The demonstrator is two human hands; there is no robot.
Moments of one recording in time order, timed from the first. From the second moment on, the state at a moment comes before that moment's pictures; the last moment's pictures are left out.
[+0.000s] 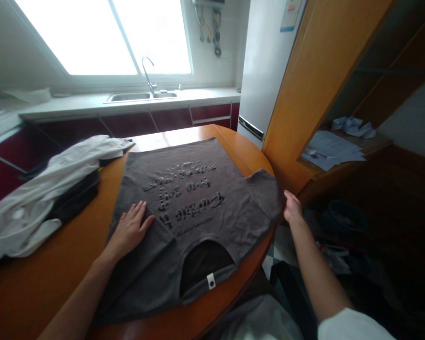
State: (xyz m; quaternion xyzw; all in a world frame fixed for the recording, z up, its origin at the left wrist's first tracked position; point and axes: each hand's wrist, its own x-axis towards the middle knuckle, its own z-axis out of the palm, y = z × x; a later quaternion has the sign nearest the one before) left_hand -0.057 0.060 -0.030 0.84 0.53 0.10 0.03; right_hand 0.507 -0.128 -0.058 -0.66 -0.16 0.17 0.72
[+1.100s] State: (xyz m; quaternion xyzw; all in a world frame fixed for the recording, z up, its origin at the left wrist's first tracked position) left_hand -0.054 0.060 -0.030 0.84 0.53 0.10 0.04; right_hand 0.356 -0.123 0.044 -0.64 -0.67 0.09 0.35
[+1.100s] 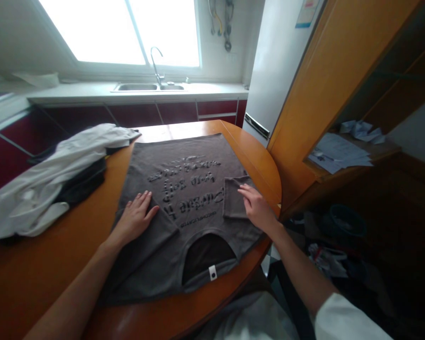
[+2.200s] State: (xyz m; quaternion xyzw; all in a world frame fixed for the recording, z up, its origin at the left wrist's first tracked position) left_hand -0.051 0.050 -0.025 0.84 0.53 0.11 0.05; right_hand 0.426 -0.037 0.047 -0.61 -0.71 0.08 0.35
